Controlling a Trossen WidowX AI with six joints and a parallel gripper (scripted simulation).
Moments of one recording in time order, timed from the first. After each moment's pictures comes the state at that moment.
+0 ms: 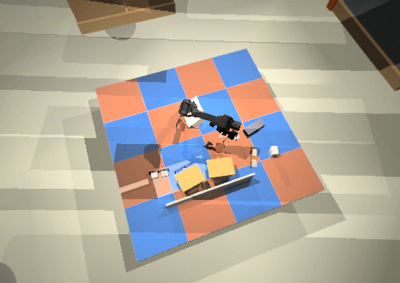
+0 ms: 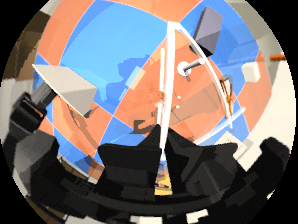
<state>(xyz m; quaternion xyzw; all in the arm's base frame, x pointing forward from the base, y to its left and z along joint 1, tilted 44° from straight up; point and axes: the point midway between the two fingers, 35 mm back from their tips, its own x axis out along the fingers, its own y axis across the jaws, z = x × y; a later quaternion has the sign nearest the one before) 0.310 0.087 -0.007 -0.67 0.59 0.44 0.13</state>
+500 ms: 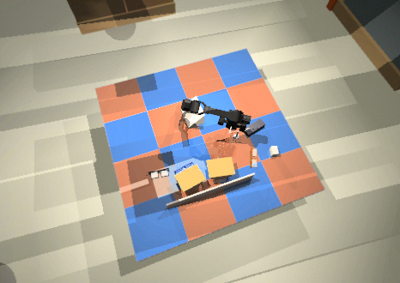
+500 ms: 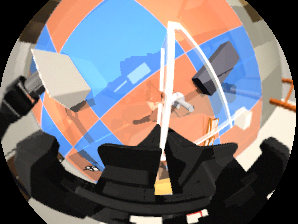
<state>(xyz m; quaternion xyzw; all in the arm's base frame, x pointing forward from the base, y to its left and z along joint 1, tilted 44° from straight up) 0.303 0.137 -0.062 -0.68 0.51 0.53 0.02</state>
